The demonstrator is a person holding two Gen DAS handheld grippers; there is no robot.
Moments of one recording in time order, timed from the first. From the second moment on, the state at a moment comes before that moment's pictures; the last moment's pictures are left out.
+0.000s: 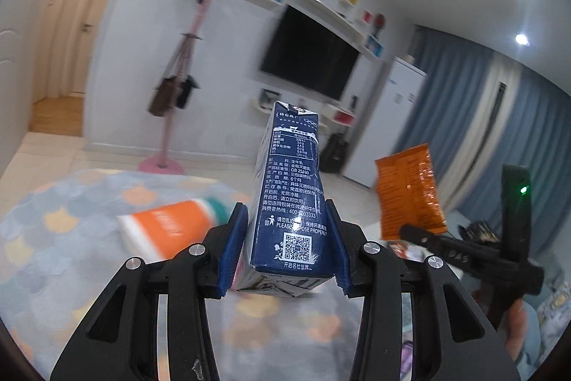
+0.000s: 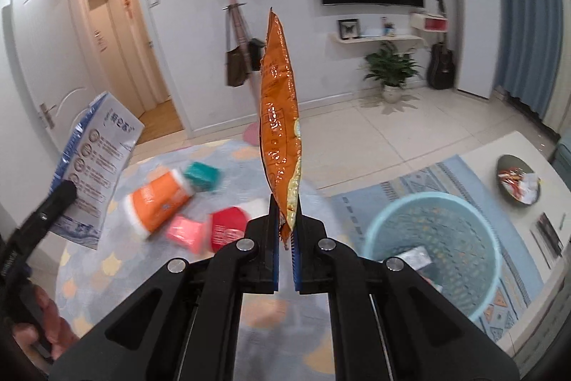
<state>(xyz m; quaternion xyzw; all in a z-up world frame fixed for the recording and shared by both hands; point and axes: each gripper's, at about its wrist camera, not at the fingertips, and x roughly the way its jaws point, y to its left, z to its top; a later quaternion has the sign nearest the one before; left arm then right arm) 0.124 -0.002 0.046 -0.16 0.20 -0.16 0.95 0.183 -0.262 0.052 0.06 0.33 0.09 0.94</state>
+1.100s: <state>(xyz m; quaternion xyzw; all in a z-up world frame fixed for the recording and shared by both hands) 0.246 -0.238 -0.053 -0.08 0.38 -0.32 0.86 0.211 -0.441 -0.103 0.21 0.49 -0.07 0.84</state>
